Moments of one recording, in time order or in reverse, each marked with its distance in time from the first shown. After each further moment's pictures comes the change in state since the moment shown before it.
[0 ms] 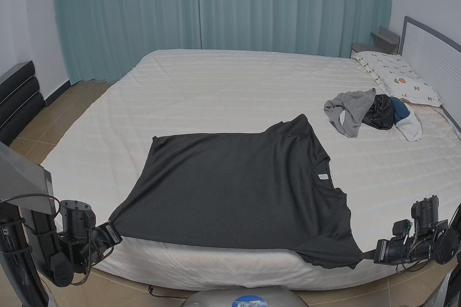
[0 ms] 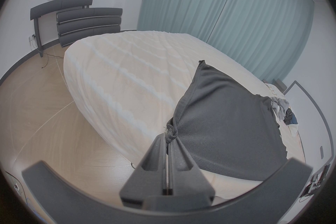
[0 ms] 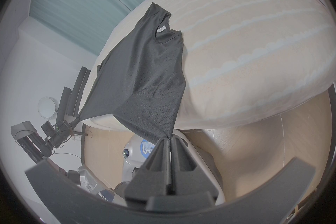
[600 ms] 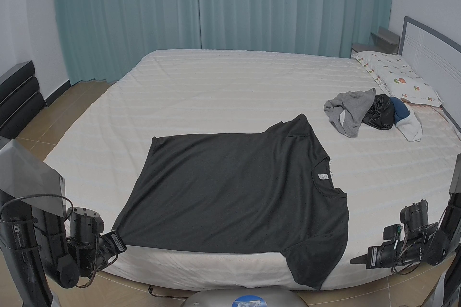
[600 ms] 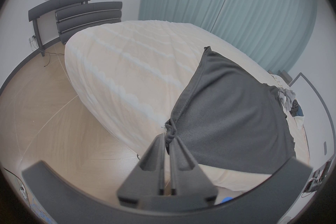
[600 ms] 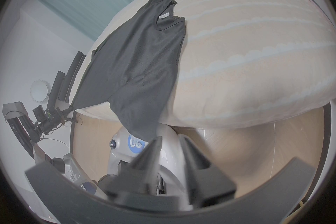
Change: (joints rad) left arm -0.012 0.093 0.000 0.002 -0.006 -0.002; right arm 0.050 0.127 -0.010 -0.063 -0.054 -0.097
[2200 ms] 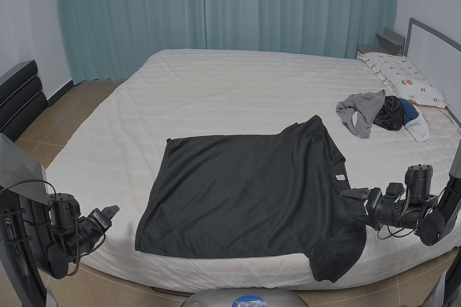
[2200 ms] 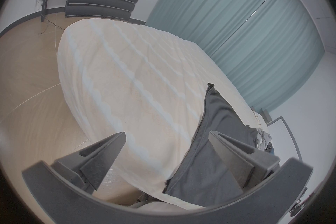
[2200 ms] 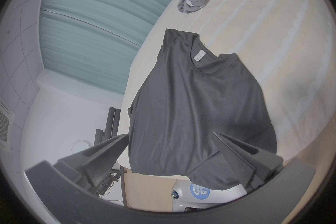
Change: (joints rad) left arm 0.180 -0.019 -0.023 -0.147 -0.239 -0.156; right arm -0.020 -0.006 -0.225 -0.219 0.118 0.581
